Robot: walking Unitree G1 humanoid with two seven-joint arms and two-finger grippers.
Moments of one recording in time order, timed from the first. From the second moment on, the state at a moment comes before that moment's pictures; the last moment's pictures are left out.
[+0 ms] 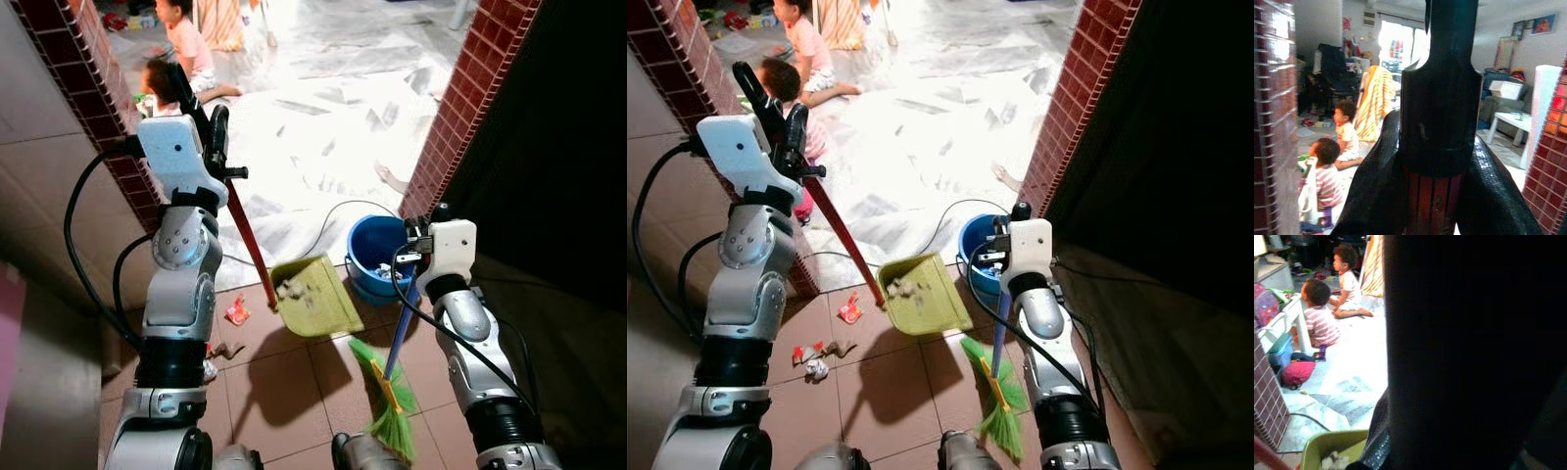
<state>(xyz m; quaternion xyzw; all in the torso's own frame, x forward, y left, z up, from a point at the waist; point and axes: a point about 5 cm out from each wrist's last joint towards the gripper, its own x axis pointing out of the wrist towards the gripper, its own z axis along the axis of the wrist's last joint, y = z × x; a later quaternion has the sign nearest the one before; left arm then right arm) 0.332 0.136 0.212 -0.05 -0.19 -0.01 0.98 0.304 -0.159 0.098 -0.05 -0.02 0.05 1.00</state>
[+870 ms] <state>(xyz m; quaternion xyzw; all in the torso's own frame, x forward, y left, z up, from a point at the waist) 0.326 0.129 0.216 -0.05 -0.19 -0.01 0.98 0.306 -0.166 0.093 -0.05 0.00 0.06 1.00</state>
